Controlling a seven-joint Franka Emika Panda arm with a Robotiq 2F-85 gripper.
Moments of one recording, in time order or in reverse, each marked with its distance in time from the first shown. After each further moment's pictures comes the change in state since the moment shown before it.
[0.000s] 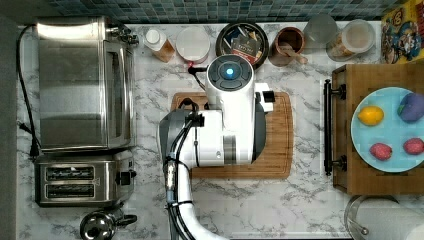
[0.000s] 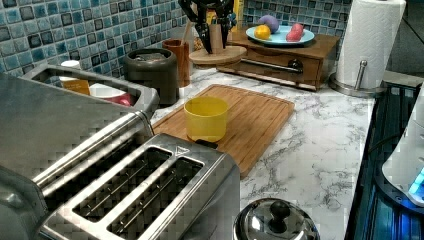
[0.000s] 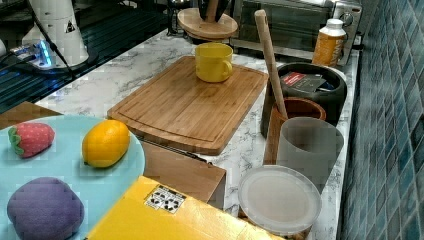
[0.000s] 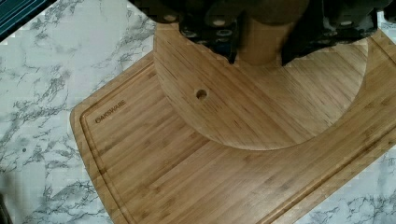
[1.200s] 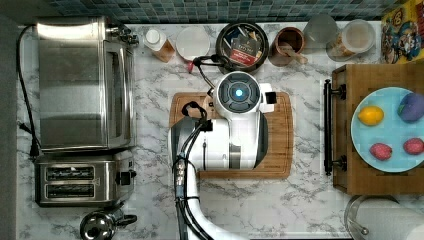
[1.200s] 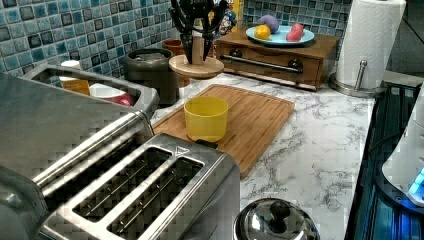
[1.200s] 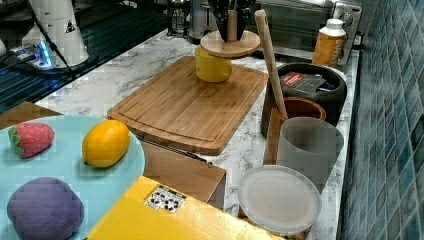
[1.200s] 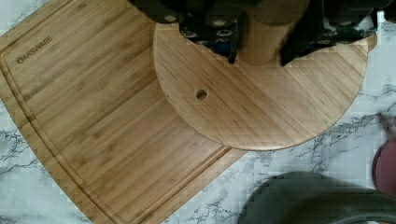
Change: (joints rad) arm -0.008 0.003 -0.013 -0.125 0.041 0.355 0.000
